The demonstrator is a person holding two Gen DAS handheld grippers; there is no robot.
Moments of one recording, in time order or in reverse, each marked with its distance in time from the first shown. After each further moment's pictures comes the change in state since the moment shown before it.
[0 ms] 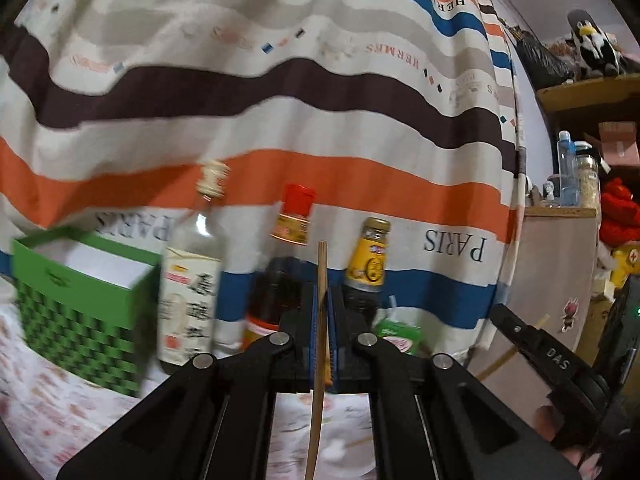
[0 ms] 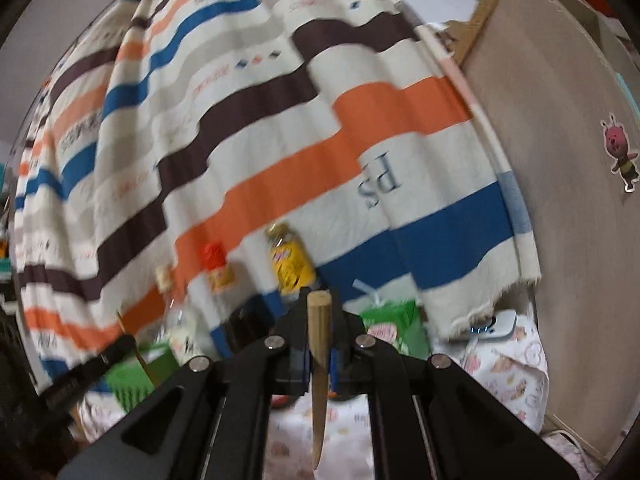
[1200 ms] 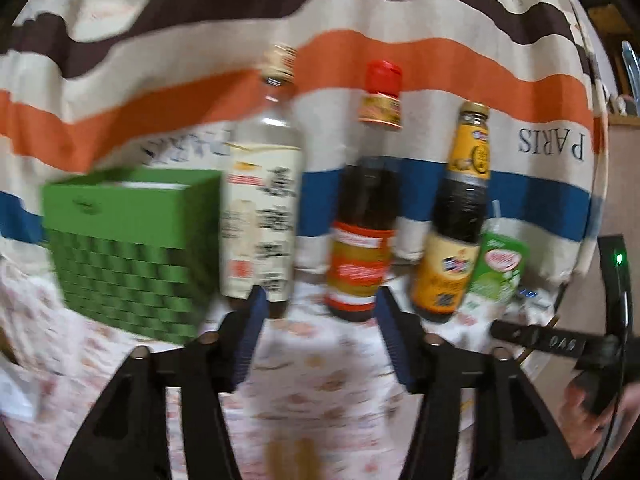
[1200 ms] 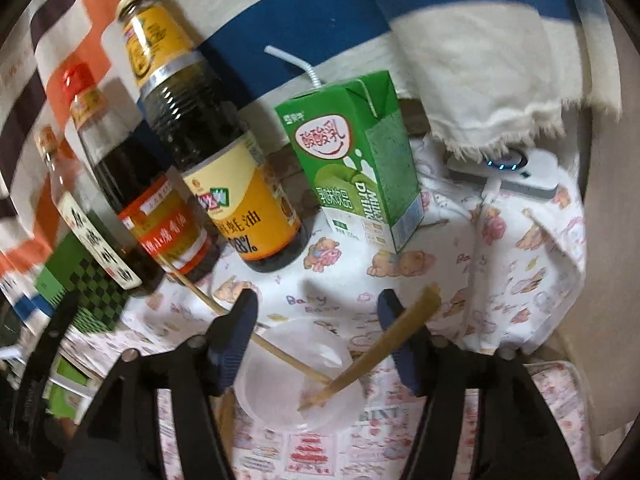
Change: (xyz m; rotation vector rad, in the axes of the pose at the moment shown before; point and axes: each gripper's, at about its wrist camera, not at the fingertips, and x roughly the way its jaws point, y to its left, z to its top) left arm 0.030 0.037 -0.052 0.114 0.216 0.321; right arm 0.117 -0.035 -0.076 -0.057 0.738 -0.133
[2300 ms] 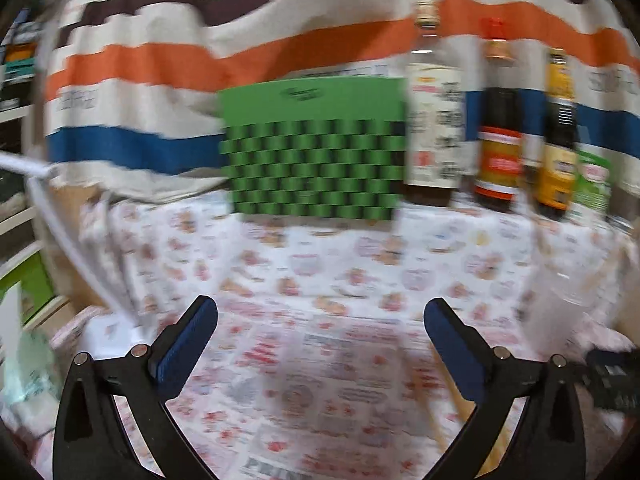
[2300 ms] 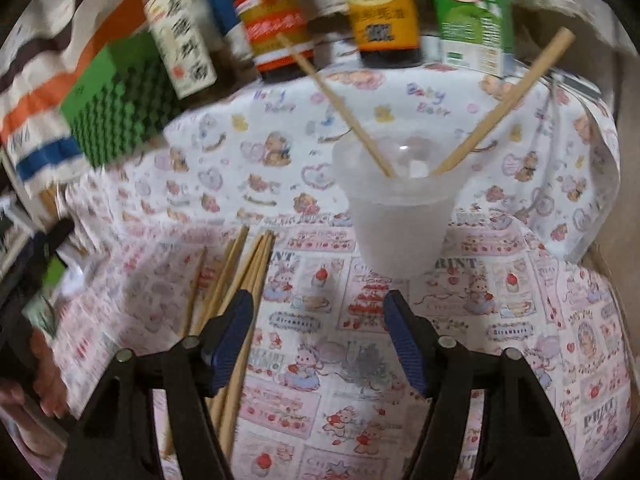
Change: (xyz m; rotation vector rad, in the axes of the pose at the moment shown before) left arm -0.060 0.096 -0.086 0.012 0.108 0.351; right arm 0.009 0.066 -0.145 -0.241 0.177 0.067
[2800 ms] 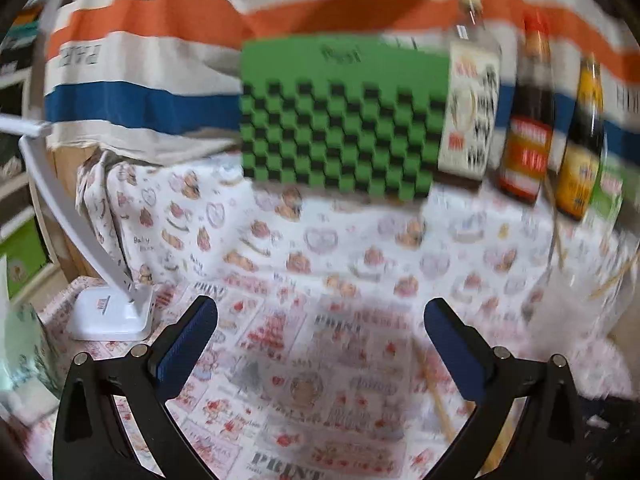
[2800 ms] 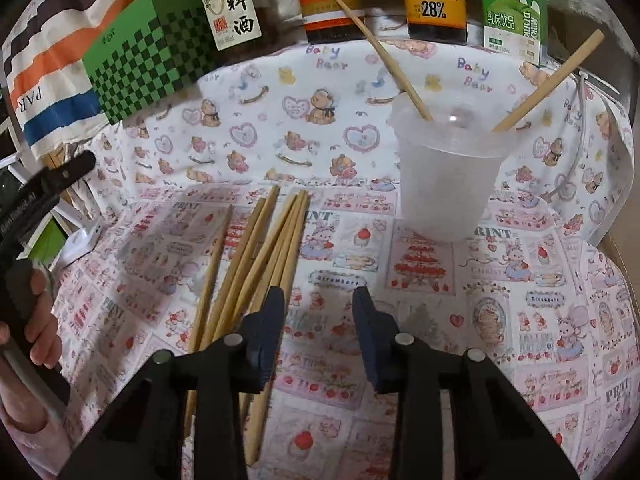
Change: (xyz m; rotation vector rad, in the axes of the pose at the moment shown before) left arm 0.025 0.017 0.000 -0.030 0.142 -0.041; right arm 0.007 0.028 -0.024 -0.020 0.049 0.019
